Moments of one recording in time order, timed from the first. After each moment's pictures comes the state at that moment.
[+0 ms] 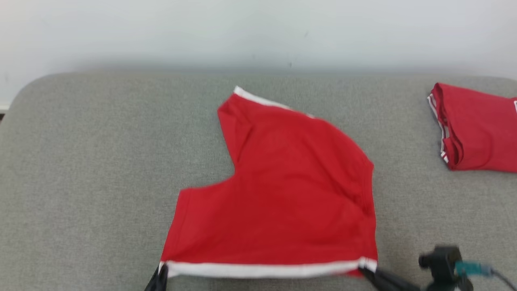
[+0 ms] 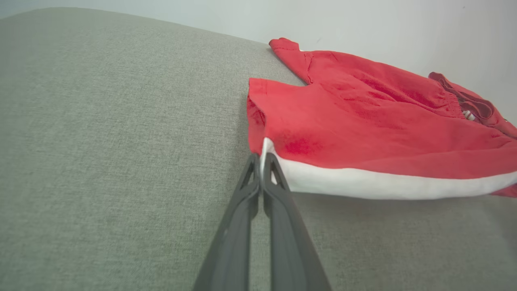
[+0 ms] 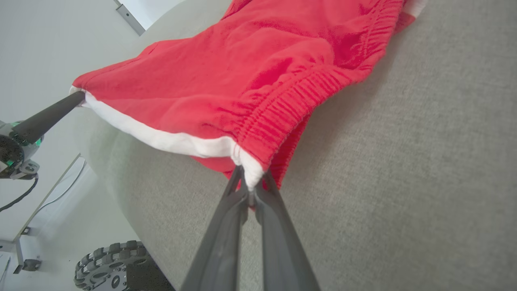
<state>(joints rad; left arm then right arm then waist) 0.04 0.26 -0.32 0.18 -0.52 -0.04 -0.26 -0.41 -0.85 1.14 0.15 1.16 0.13 -0.26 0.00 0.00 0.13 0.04</state>
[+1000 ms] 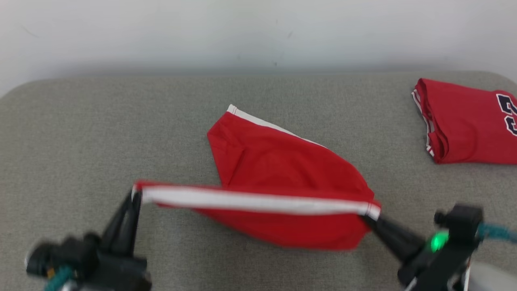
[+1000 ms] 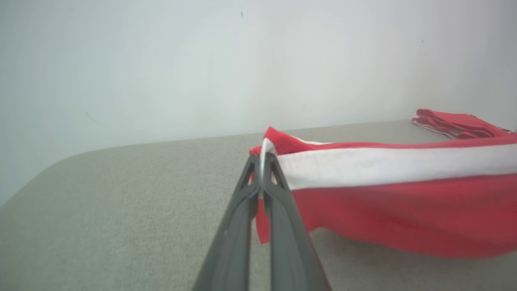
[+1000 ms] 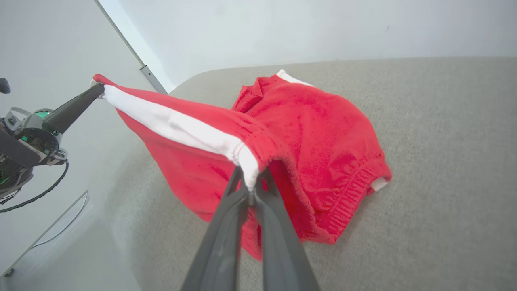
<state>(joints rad) -0.11 0.30 -0.18 0.08 -0.31 -0.12 -0.23 -0.38 -0.86 0.94 0.01 1.08 0.13 -0.26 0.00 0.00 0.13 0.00</state>
